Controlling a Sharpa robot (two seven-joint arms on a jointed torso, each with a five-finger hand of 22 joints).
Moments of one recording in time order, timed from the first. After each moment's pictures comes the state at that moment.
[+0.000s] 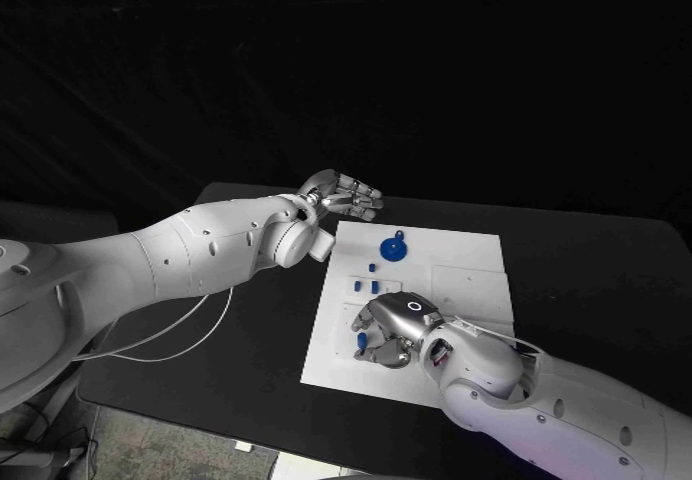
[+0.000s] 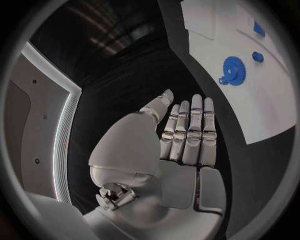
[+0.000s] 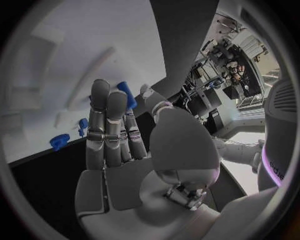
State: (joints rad) left arm 1.30 -0.57 -0.11 1.10 -0.29 -0.24 0.22; left_hand 1.36 -0.03 0.27 -0.16 0.09 1.02 0.15 0.07 0.06 1.11 0.13 0.05 0.06 1.18 0.10 0.11 0.07 0.04 0.98 0.08 0.07 0.33; right arm 0.90 -0.56 0.05 1.59 -1.85 -0.24 -0.29; right_hand 1.30 -0.19 0.27 -0.04 0.09 1.08 0.10 0.07 0.06 1.10 0.09 0.06 0.06 1.43 -0.02 0.83 0.59 0.15 1.47 -0.05 0.32 0.96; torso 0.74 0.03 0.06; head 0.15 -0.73
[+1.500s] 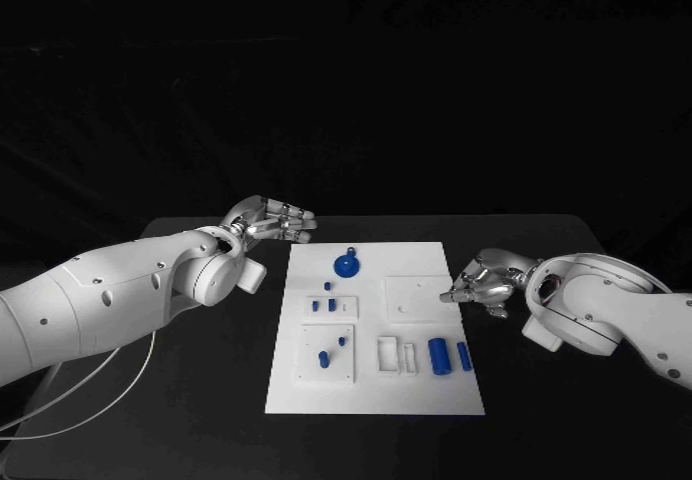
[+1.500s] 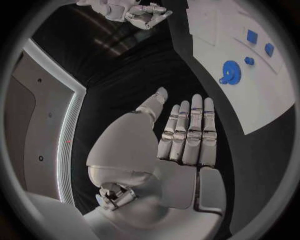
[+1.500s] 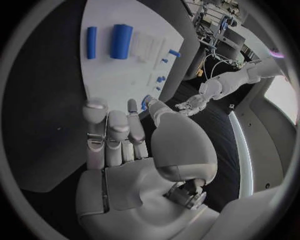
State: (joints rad) left arm 1.29 -0.73 -0.11 1.24 -0.29 -0.24 0.25; left_hand 1.30 -0.06 0.17 -0.10 0.09 1.01 0.15 0.07 0.06 1.12 0.13 0.05 0.06 1.18 0.10 0.11 0.07 0.04 0.99 0.09 0.07 0.29; right arm 1.02 -1.01 0.21 1.64 -1.14 -0.04 -0.44; right_hand 1.18 -0.09 0.20 0.09 0.31 1.17 0.06 0.06 0.21 1.39 -0.03 1.24 1.30 1.44 -0.09 1.10 1.04 0.08 1.46 -0.11 0.74 1.23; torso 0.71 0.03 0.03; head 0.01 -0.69
